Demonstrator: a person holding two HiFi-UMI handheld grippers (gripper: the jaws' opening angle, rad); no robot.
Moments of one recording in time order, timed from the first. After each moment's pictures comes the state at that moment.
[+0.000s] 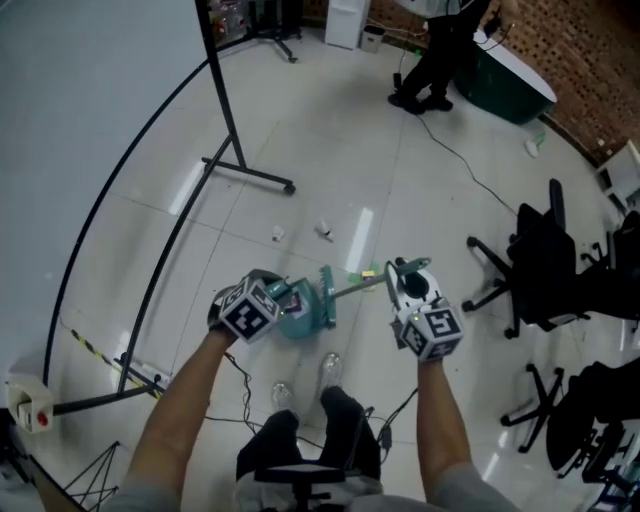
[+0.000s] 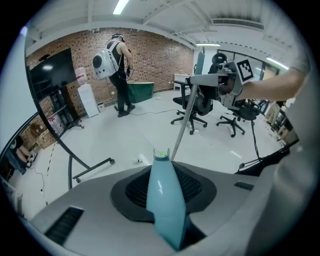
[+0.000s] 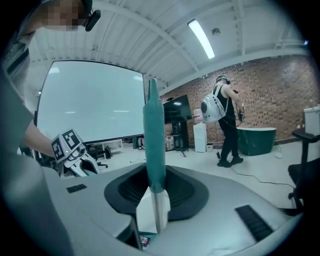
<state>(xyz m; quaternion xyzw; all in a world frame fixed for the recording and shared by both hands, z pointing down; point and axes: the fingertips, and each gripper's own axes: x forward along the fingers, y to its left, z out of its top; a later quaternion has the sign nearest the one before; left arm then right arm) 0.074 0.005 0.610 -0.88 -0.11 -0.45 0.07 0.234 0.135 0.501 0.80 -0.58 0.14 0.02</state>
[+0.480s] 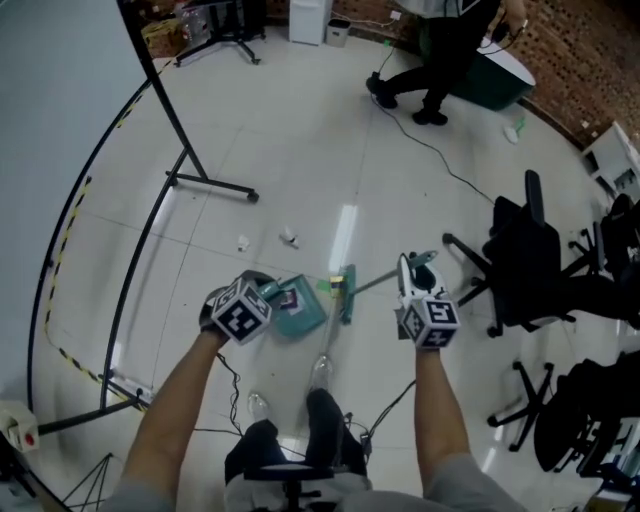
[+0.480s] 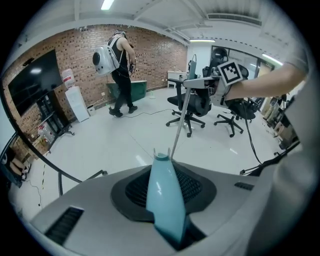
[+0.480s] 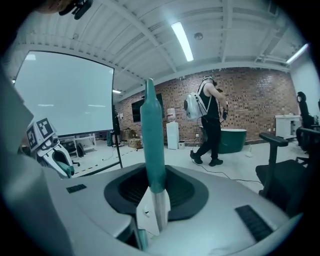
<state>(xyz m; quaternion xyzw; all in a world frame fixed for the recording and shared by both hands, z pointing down) 0.187 0.054 0.614 -0.87 -0.13 -0.46 0.09 0.398 0.225 0.530 0.88 -0.46 0.16 0.03</state>
